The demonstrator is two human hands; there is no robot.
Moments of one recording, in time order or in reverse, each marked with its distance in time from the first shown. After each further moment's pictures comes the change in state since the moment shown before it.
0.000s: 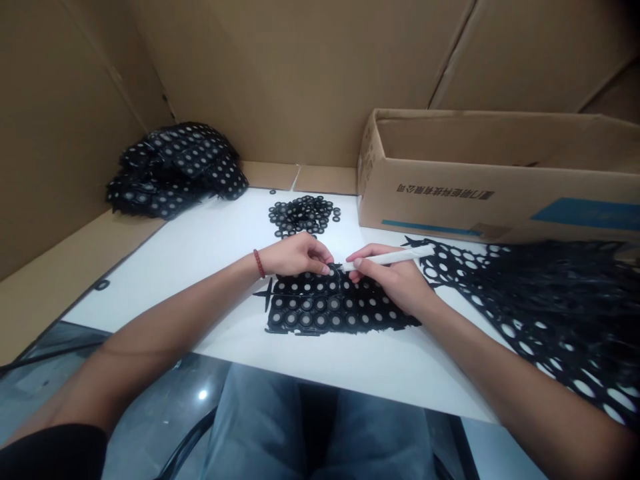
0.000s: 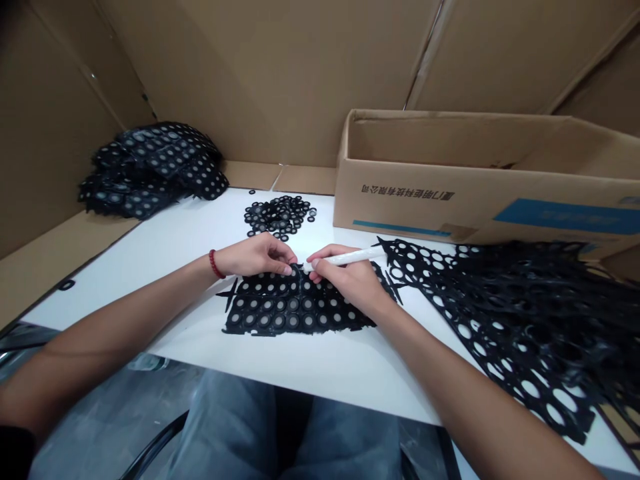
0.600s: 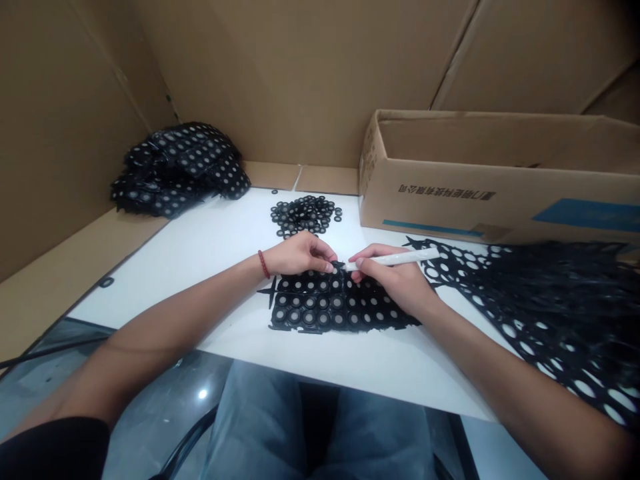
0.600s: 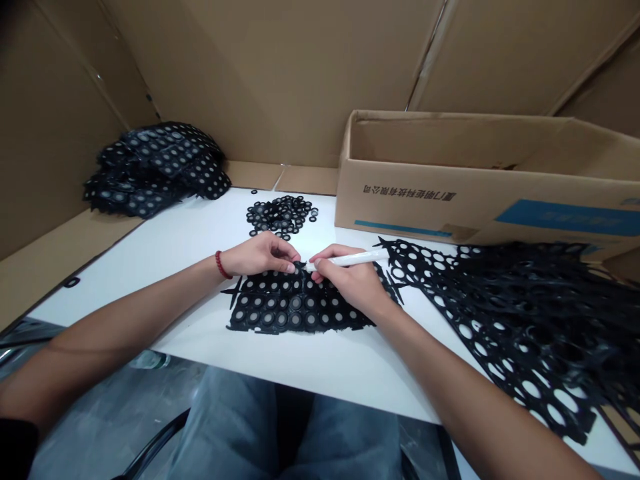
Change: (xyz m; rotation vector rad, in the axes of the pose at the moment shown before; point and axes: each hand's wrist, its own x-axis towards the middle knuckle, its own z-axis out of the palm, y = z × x) left_hand 0.002 -0.004 0.004 -0.052 0.051 0.079; right_hand -0.003 -0.007 0.002 -0.060 0.044 0.001
